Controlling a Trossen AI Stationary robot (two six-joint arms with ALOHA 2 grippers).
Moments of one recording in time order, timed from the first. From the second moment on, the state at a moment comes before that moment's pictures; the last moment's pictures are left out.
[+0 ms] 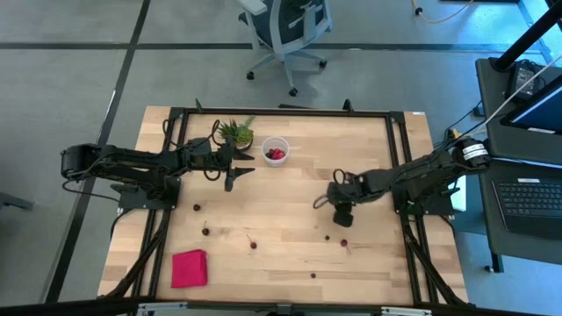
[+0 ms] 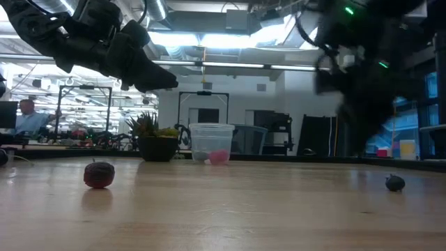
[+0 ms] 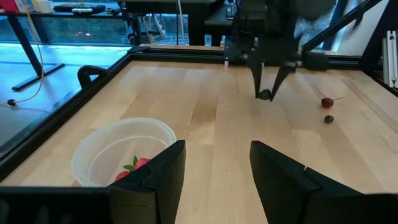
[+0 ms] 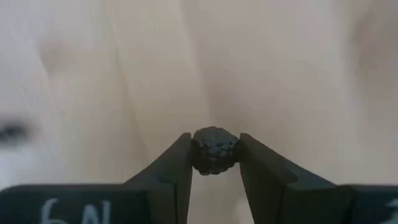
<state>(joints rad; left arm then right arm) 0.30 1.08 0.30 0.55 0.16 0.04 0.16 1.45 0.73 -0.54 0.10 0.42</state>
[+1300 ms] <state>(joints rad) 0.30 1.08 0.30 0.48 0.14 0.04 -0.29 2.10 1.67 -0.59 -0.03 -0.32</state>
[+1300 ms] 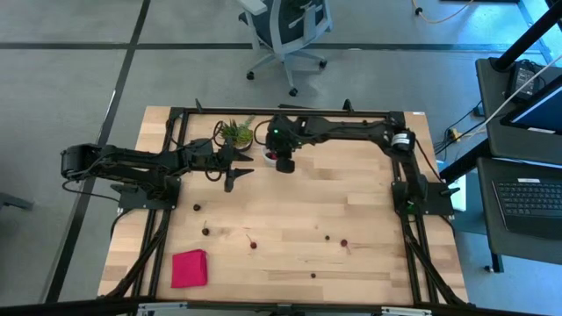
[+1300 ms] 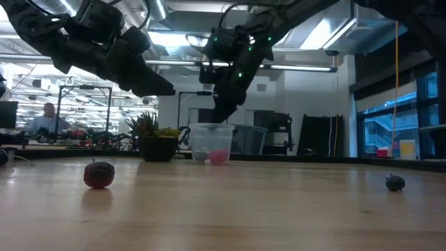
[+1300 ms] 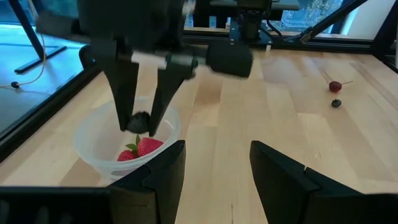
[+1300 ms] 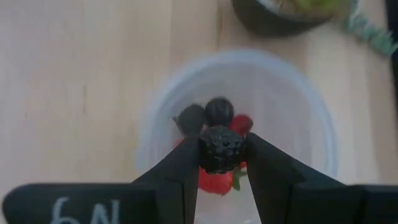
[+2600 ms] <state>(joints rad) 0.30 1.08 0.30 0.48 0.14 0.04 -0.29 2.11 1.67 -0.64 -0.03 -0.32</state>
